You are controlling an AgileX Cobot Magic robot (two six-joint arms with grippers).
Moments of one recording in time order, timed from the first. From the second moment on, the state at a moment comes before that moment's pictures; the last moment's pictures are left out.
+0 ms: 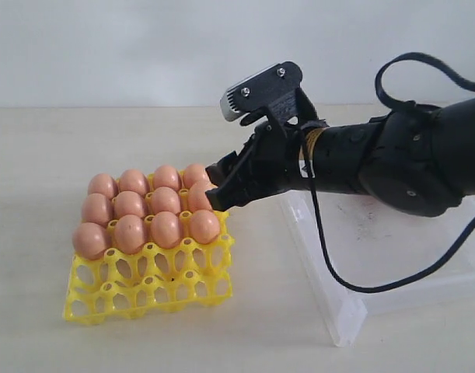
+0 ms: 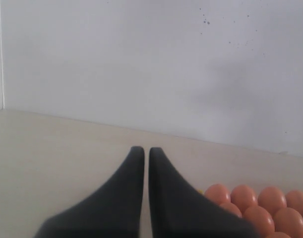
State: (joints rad) left arm 0.12 0.00 0.00 -0.08 0.08 -0.05; right arm 0.66 1.67 -0.87 -0.46 -0.21 0.36
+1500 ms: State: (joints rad) left arm 0.12 0.00 0.00 -0.08 0.08 -0.05; right arm 0.66 1.55 -0.90 -0.51 0.48 0.33
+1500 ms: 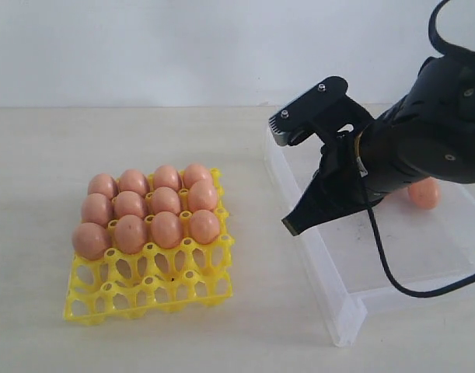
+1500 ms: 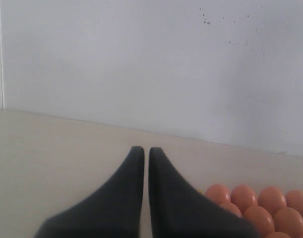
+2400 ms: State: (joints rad) left arm 0.12 0.00 0.00 -0.08 0.08 -0.05; right arm 0.59 1.55 -0.82 -0.53 0.71 0.44
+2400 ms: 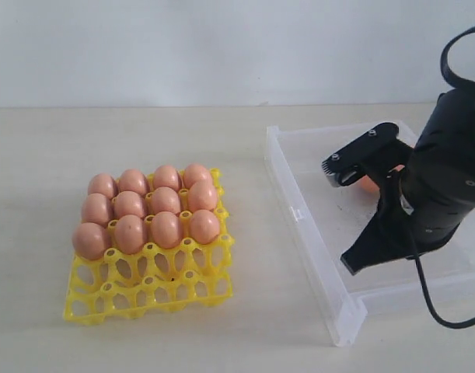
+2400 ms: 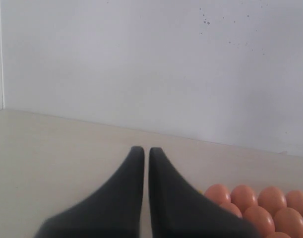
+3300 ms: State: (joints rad) left arm 0.12 0.00 0.00 -0.08 0.08 -0.05; right arm 0.19 1.83 -1.22 -0.29 0.85 0.13
